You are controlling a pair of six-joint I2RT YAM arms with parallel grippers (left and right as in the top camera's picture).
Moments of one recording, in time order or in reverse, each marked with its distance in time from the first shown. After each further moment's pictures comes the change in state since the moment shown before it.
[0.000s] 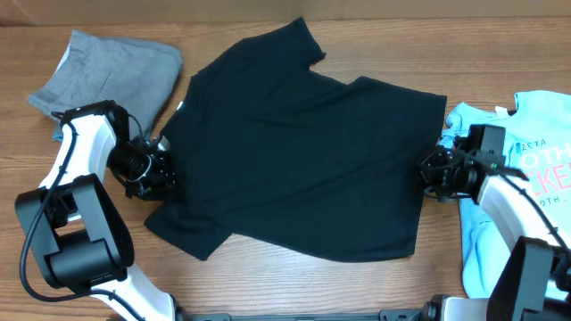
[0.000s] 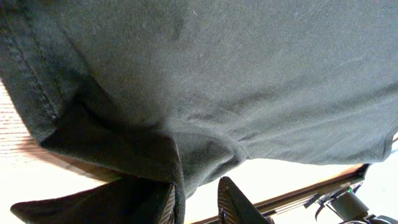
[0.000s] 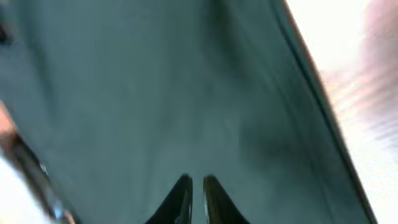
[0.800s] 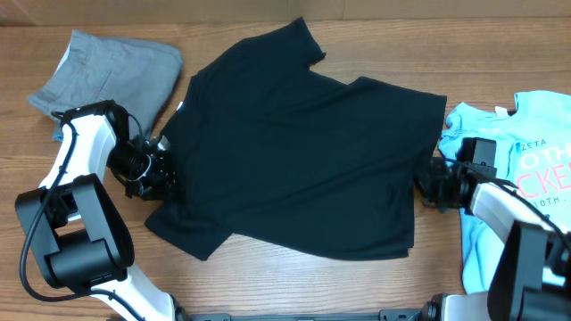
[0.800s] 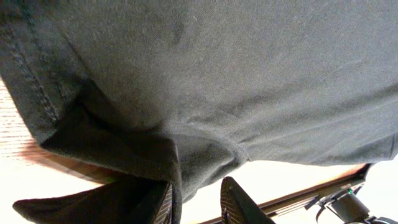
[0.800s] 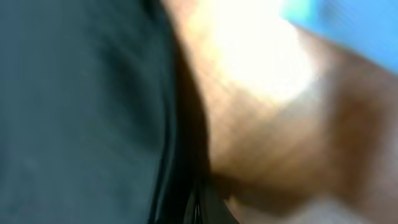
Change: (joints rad) left arm 0.000 0.000 0.001 0.010 0.000 0.000; right arm -0.005 0.083 -0.135 0.286 0.149 0.058
